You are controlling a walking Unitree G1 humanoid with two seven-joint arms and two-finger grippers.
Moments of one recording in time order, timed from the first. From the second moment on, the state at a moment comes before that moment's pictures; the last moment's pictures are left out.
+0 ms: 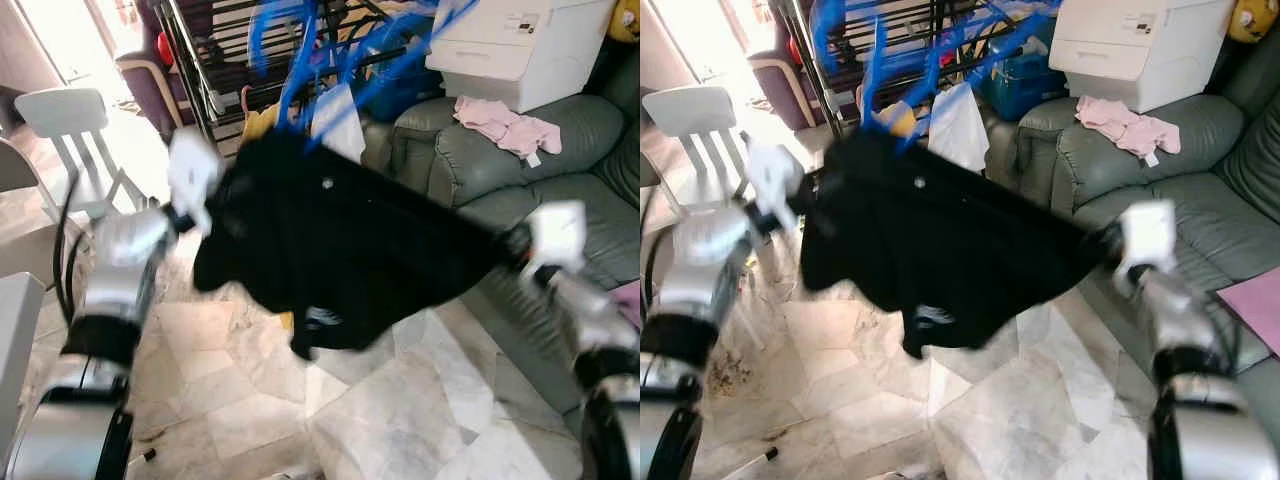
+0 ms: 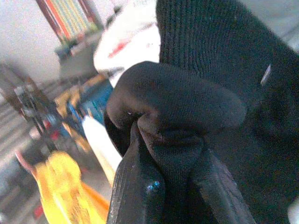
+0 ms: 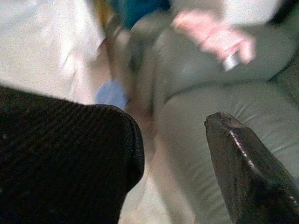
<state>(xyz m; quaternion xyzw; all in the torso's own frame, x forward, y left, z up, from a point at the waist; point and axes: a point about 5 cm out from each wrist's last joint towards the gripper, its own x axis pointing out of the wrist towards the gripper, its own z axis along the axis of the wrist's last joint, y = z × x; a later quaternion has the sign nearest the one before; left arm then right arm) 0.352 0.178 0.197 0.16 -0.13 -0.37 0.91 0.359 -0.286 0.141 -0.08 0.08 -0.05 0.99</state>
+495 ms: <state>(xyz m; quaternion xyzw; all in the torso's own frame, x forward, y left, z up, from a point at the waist) 0.324 0.185 0.145 0.11 -0.02 -0.45 0.88 0.377 -0.290 0.191 -0.08 -0.01 -0.13 0.99</state>
